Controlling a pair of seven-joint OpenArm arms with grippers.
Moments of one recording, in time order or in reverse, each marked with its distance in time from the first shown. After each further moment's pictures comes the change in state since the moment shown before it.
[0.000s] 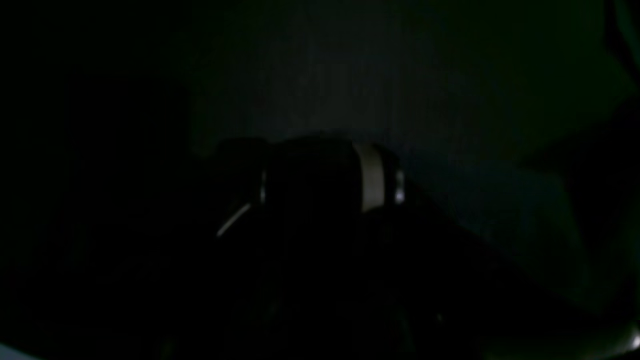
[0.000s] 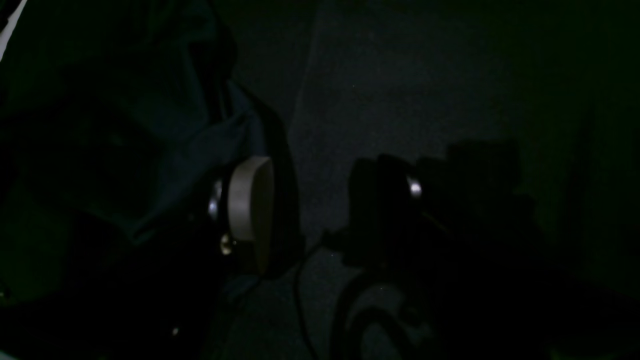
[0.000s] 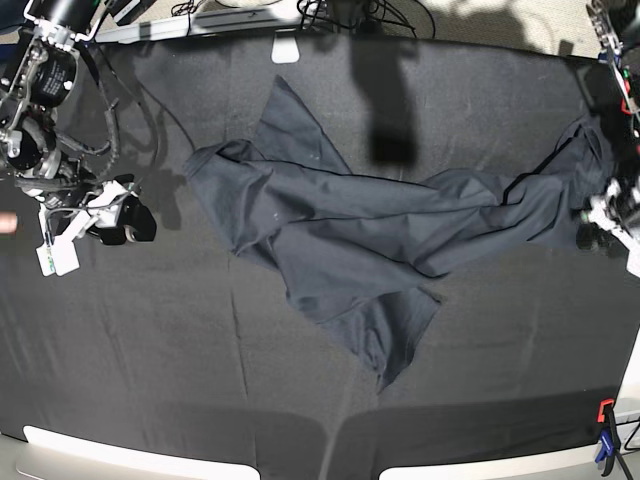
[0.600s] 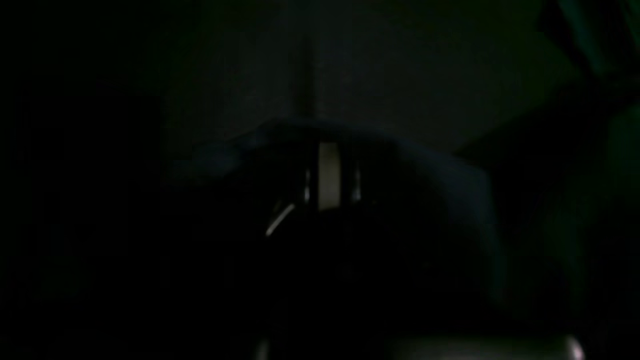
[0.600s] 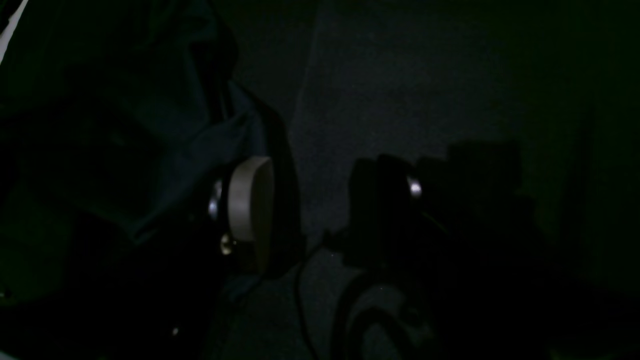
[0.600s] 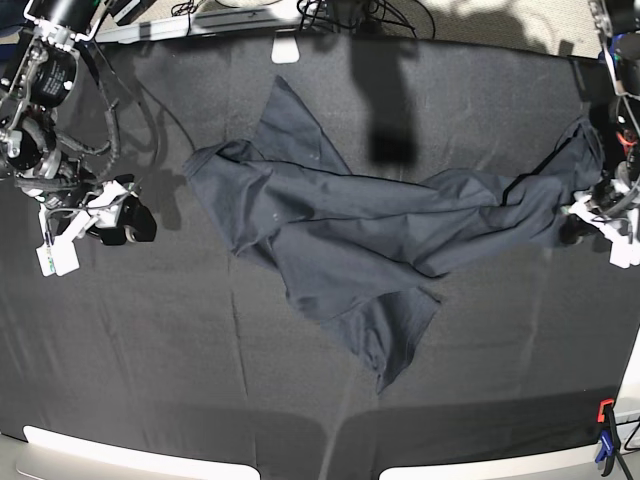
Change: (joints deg) left arm 2.4 -0.2 8.0 3.0 -9.9 0.0 -5.6; right arm 0.0 0.0 0.0 0.0 0.1 0.0 0.0
